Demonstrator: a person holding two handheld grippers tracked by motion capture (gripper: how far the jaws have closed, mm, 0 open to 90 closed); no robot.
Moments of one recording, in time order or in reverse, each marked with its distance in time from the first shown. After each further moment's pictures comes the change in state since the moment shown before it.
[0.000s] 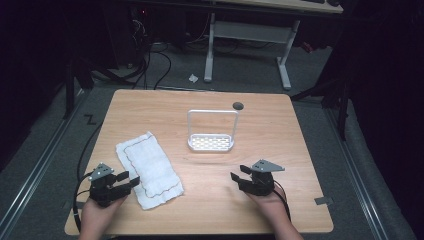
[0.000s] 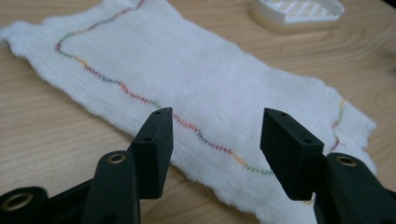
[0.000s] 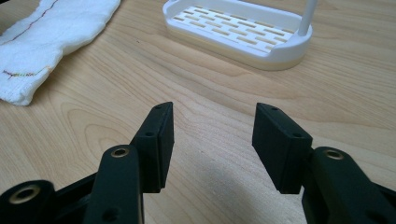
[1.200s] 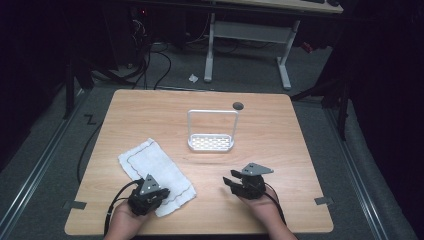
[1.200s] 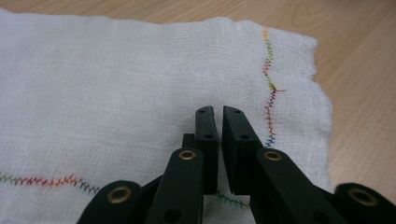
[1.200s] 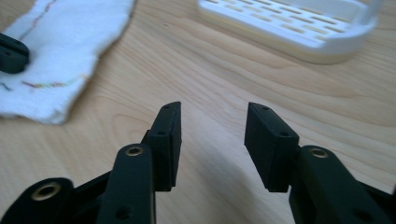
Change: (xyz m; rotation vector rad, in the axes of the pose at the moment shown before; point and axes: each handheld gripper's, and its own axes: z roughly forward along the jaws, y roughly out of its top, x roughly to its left) left arm -0.101 -0.005 0.046 0.181 -0.121 0.364; right arm 0.024 -0.001 0.016 0.054 0.047 -0.036
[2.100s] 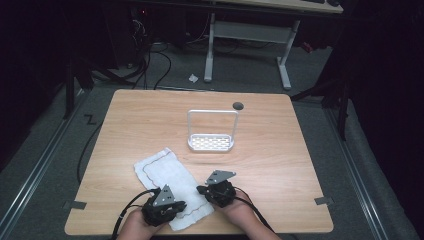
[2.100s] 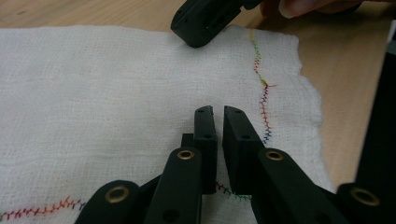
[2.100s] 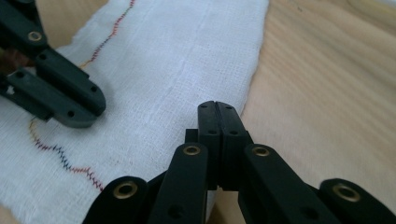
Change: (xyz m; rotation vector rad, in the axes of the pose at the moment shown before) left arm -0.034 0.004 0.009 -0.008 -0.180 0.089; right arm 0.067 0.015 0.043 0.124 0.173 -0.158
